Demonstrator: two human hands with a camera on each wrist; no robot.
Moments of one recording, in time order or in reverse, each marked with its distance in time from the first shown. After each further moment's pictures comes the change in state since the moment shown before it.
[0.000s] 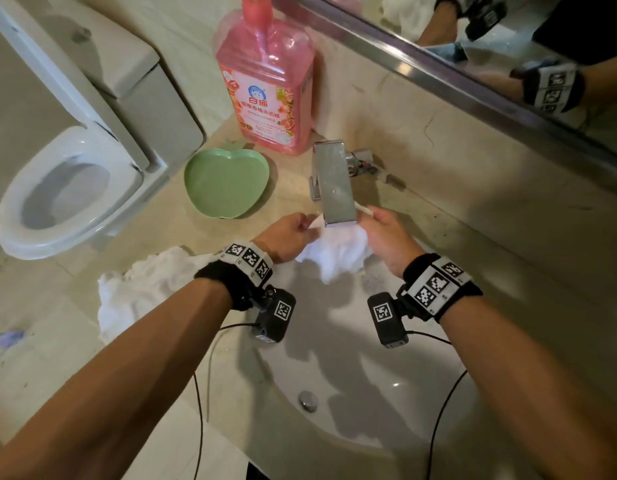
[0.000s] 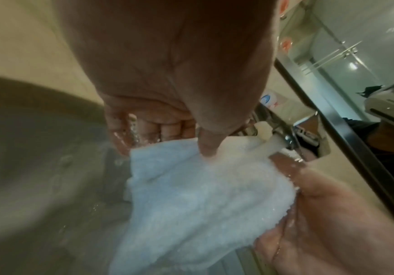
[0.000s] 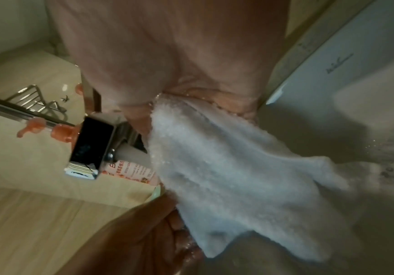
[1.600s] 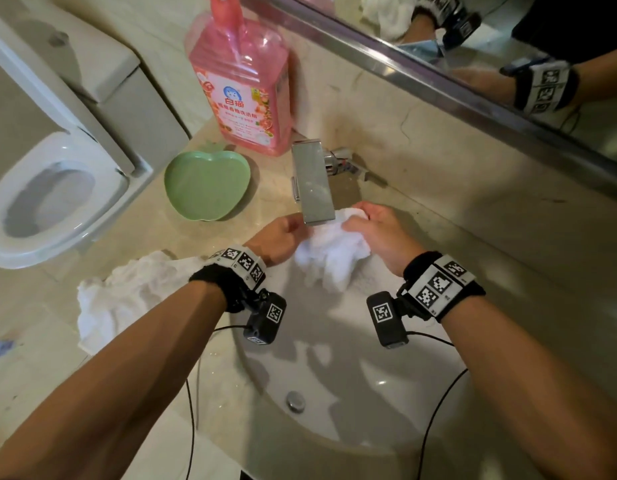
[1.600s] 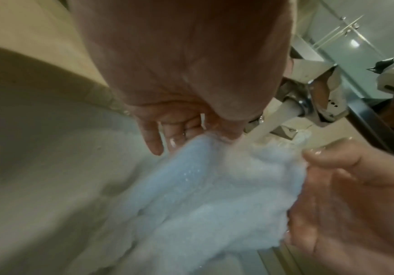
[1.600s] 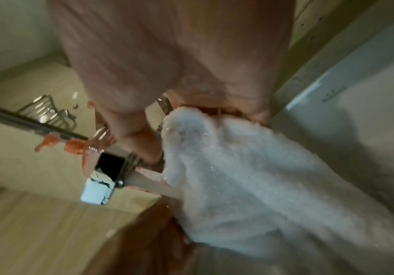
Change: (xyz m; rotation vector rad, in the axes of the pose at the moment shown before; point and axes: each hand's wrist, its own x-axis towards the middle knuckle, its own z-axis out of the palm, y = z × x) left_hand 0.004 0.007 0.016 -0.122 -0.061 0.090; right_hand -0.001 0.008 -0.031 0.027 -0.025 -0.082
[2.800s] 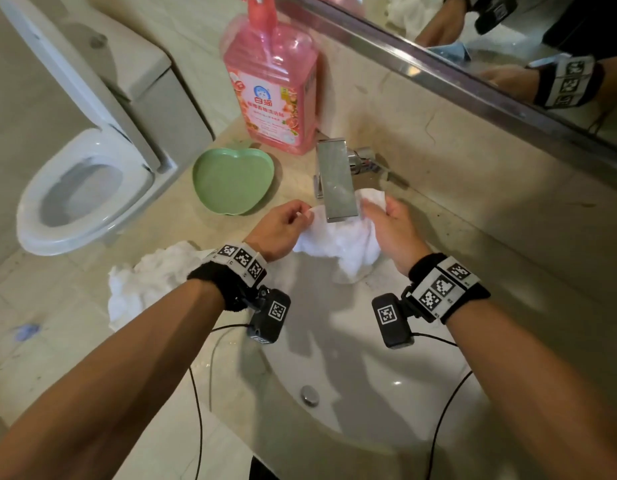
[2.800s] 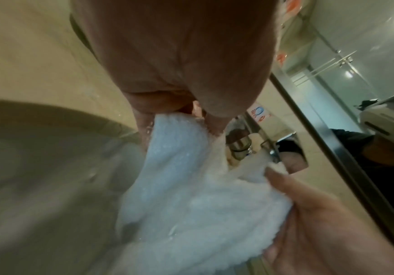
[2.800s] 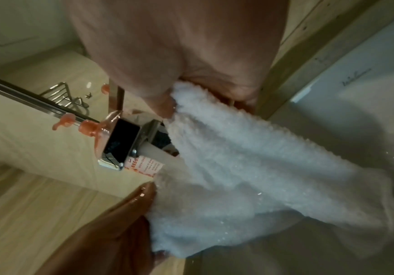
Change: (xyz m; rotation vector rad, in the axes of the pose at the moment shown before) left_hand -0.025 -0.004 -0.024 -0.020 0.210 0.083; right_hand 0.003 -0.003 0.022 0.039 0.139 -0.062
